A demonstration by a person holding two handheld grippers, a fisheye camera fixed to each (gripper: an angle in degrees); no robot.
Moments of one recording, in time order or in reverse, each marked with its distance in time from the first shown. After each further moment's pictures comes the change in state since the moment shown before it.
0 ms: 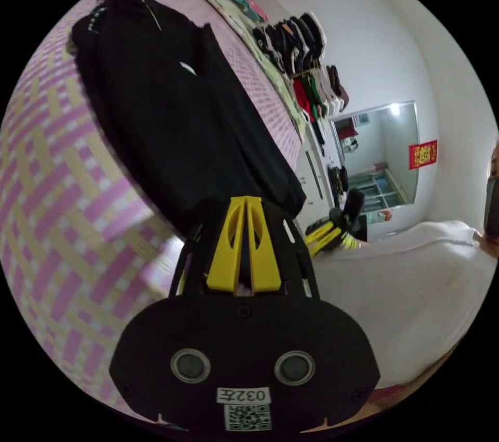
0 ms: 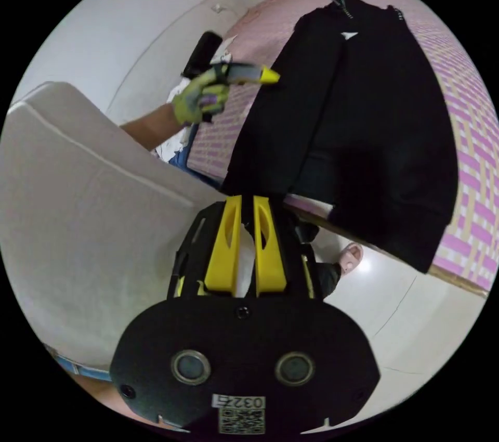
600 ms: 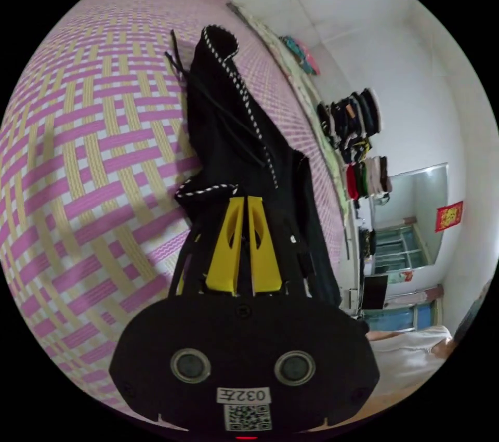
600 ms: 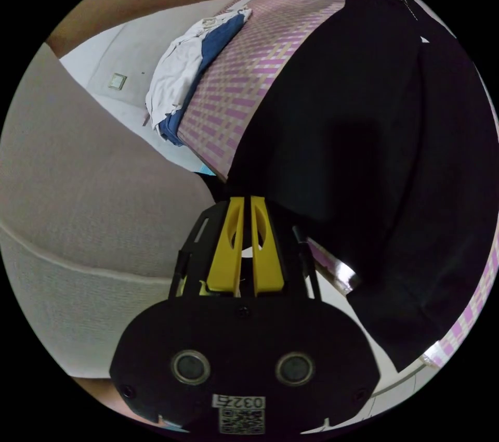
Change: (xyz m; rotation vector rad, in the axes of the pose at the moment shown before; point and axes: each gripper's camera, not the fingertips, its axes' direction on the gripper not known) left arm -0.197 -0.250 -0.159 0.208 -0.183 -0.160; right arm -0.057 -0.081 0.058 -0.221 0.064 -0.134
